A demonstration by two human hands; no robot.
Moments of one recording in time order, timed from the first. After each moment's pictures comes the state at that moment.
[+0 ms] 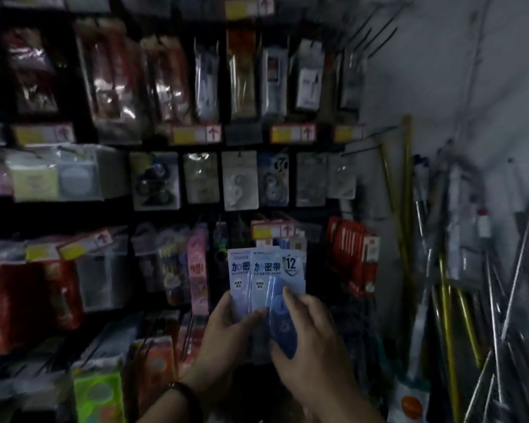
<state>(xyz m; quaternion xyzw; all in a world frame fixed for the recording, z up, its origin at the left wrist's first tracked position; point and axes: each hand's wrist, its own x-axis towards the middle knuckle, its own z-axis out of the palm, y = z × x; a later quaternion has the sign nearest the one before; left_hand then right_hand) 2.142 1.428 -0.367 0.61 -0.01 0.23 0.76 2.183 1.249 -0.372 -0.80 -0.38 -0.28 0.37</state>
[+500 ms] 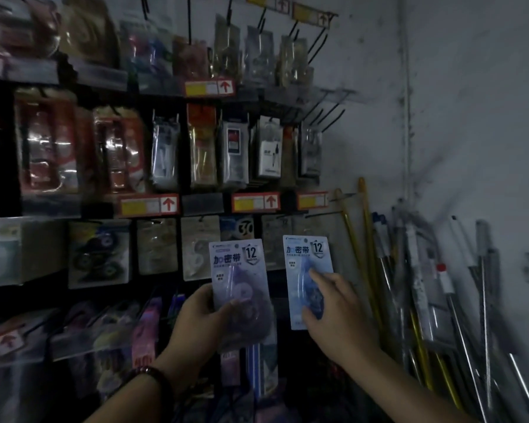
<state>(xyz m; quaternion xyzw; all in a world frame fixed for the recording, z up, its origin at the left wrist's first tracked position) 2.228 1.445 -0.218 0.70 -0.08 0.30 0.64 2.322 1.203 -0.228 -0.83 -0.26 -0.36 0.34</state>
